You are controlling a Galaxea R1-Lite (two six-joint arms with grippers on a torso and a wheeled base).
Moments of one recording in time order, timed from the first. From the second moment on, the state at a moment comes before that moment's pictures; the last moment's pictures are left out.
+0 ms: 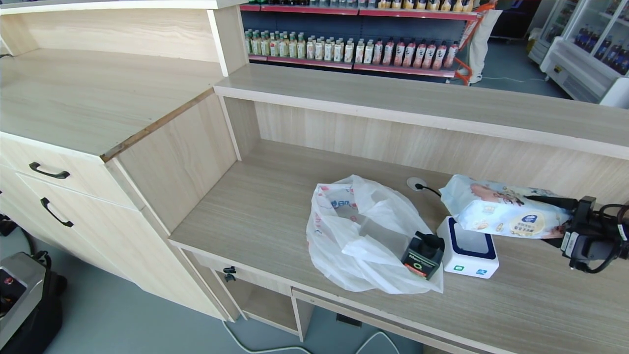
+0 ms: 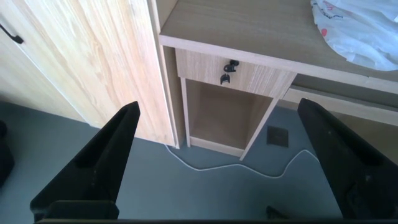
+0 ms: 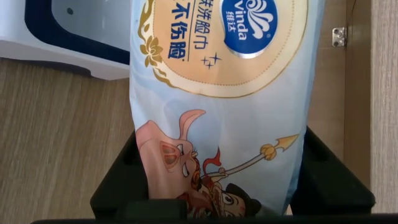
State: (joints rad) left arm -0.08 0.09 0.00 0.00 0.00 0.00; right arm -0.49 1.90 -0.73 -0.79 1.03 -1.80
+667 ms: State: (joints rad) left arm -0.08 0.09 0.00 0.00 0.00 0.00; right arm -0.25 1.49 -0.87 -0.26 1.02 -1.26
